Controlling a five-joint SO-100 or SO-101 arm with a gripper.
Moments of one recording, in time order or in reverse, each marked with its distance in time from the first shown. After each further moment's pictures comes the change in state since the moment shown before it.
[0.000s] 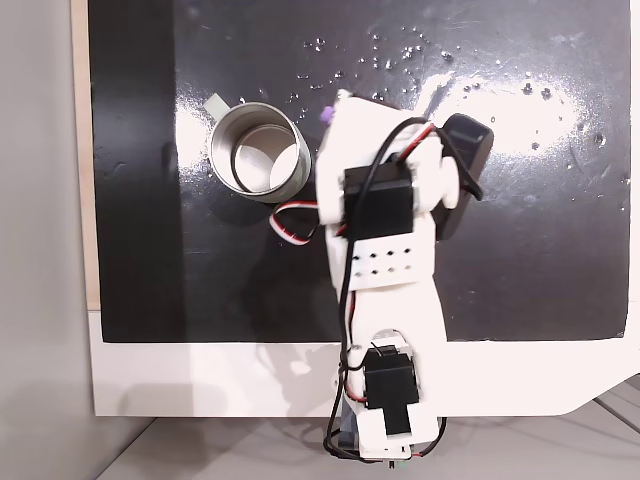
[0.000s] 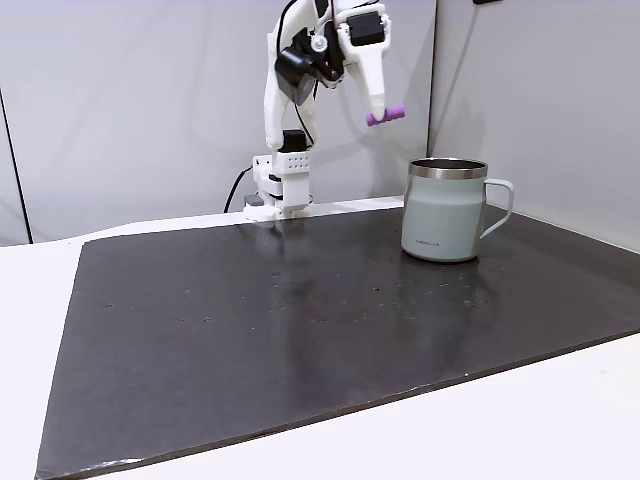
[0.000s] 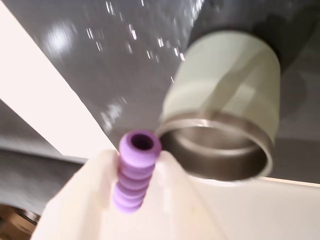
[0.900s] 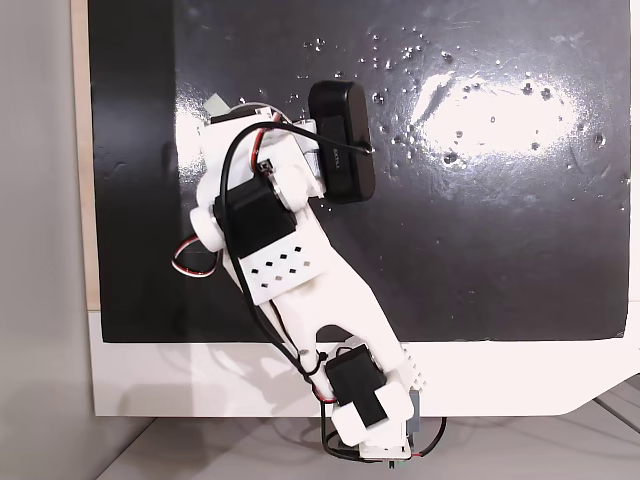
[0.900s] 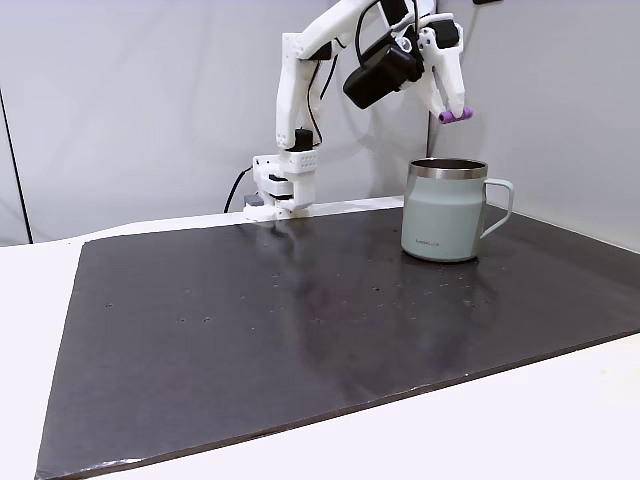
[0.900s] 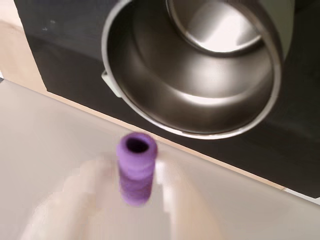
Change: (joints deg) arm -16.0 -5.4 -2.8 -5.4 -6.9
